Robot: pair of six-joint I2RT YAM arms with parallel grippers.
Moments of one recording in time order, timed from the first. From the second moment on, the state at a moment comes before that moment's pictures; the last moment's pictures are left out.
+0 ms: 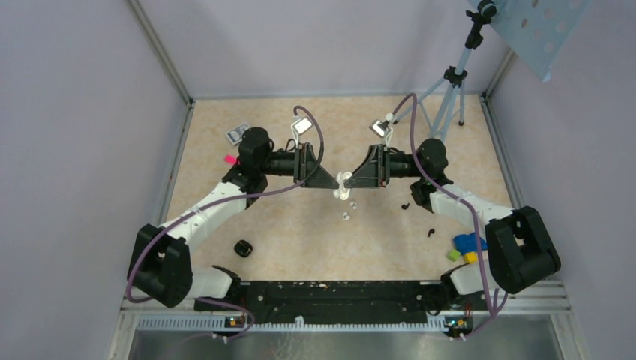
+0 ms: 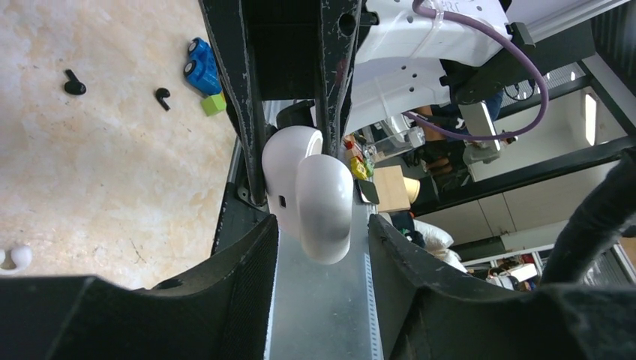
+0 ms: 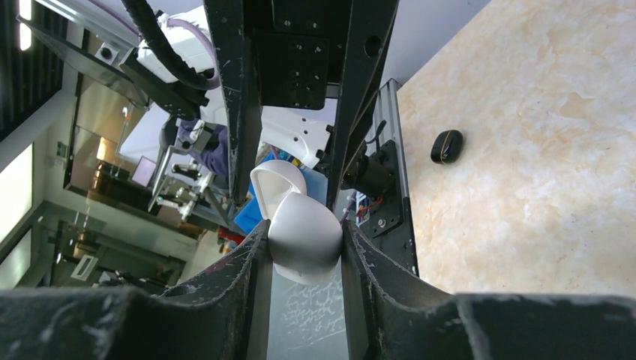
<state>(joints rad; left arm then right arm) -0.47 1.33 0.90 0.39 1.17 -0.95 0.43 1.40 0.73 0.92 -1.18 1.17</state>
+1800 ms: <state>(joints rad) -0.53 1.38 1.03 0.04 1.11 -0.71 0.43 1.39 0.78 0.61 -1.17 0.95</state>
